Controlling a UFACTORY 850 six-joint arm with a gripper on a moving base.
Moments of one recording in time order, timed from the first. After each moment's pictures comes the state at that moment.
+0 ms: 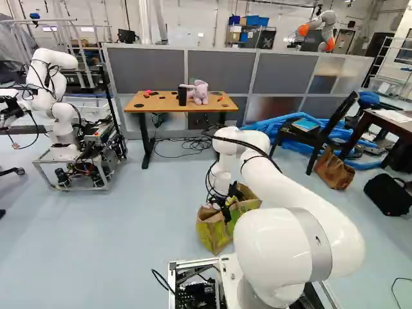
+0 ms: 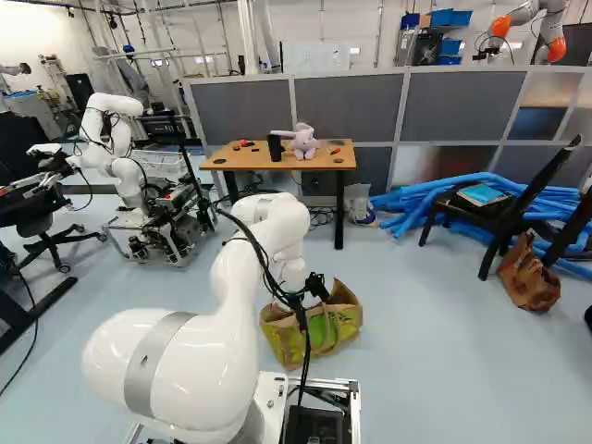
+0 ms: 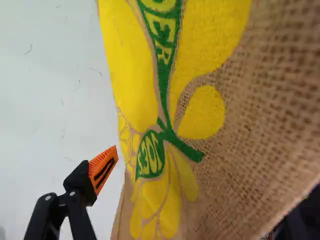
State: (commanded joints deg) arm -4.1 -95.7 -96.6 14.3 -7.7 42.7
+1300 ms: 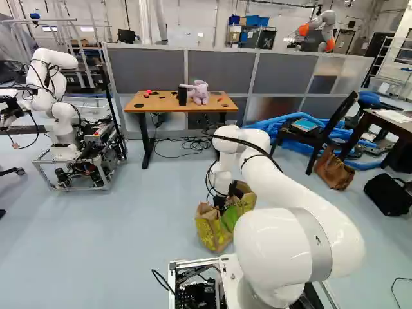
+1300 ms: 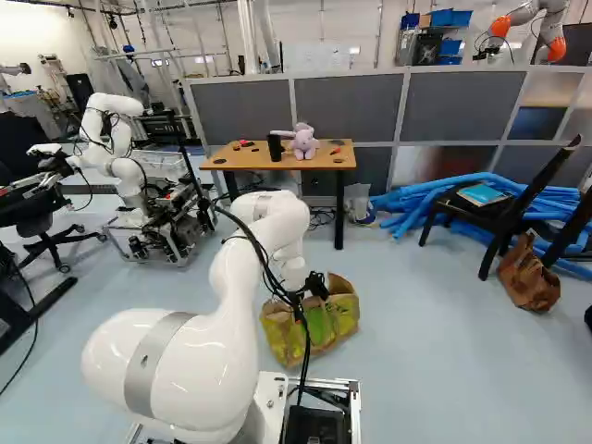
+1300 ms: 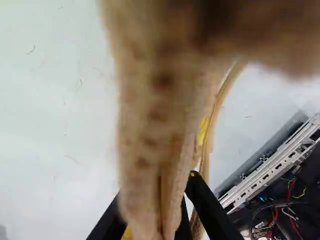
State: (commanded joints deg) arm -4.1 -92.3 -93.1 14.3 -7.7 42.7
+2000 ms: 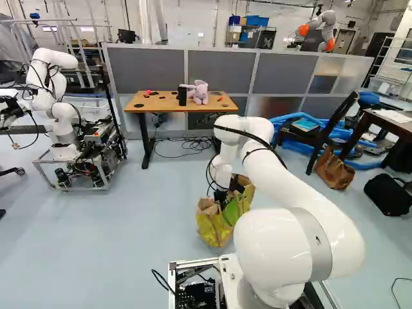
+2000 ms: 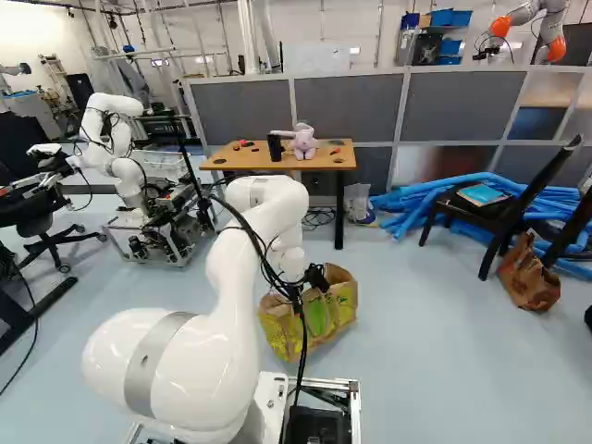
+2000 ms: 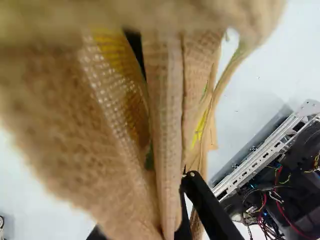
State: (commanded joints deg) arm -4.1 -84.6 -85.6 14.3 -7.7 42.7
